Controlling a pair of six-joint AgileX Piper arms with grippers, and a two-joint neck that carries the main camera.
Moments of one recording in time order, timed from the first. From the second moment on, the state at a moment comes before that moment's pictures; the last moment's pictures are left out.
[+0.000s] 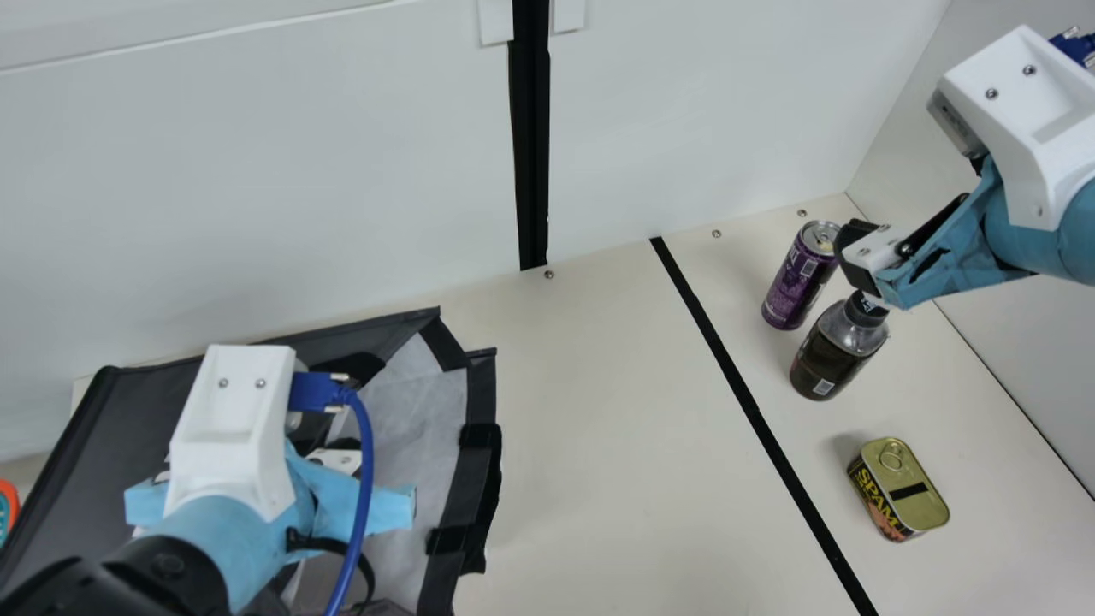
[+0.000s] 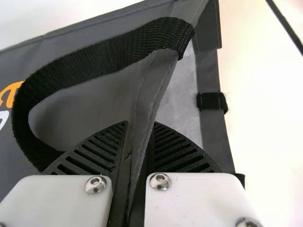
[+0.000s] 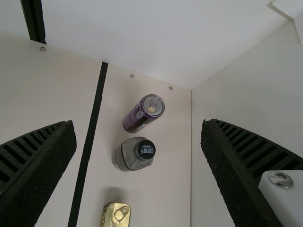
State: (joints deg) left arm -47.9 84.7 -84.4 16.8 58.7 -31.1; right arm -23.5 73.8 -101.6 5.3 69.8 -37.3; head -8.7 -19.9
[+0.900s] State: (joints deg) left arm -37.6 81.0 -77.0 -3.8 49.5 -17.9; right arm -23.5 73.8 -101.6 5.3 69.8 -37.3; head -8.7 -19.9
